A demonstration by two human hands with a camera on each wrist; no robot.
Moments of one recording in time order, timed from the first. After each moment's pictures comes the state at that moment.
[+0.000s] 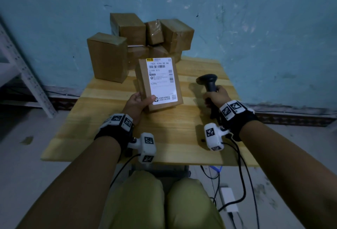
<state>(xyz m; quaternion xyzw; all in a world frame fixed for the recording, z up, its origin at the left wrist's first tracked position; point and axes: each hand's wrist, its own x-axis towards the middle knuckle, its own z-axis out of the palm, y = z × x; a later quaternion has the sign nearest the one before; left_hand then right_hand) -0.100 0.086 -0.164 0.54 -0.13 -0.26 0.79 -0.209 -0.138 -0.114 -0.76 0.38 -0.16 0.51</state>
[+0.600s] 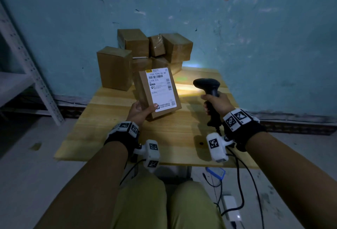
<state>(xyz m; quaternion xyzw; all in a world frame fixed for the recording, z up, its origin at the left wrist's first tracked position) -0.111 0.090 -0.159 0.62 -0.07 -0.22 0.75 -0.246 -0.108 -0.081 -0.72 0.30 -0.17 0.60</state>
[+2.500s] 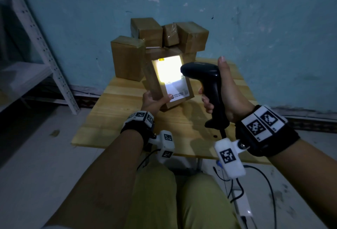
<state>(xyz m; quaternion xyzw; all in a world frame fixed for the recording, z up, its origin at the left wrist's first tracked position) -0.115 0.088 -0.163 0.63 -0.04 -0.20 0.75 -0.268 -0.025 -0.034 -0.72 0.18 -0.08 0.66</state>
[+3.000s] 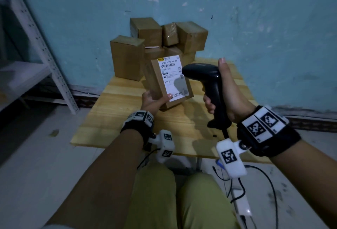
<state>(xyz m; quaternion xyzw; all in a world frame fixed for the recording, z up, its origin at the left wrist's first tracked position) -0.111 0.085 -0.168 0.64 -0.03 -0.19 0.74 -0.272 -0.024 -0.034 -0.72 0.21 -0.09 0.66</state>
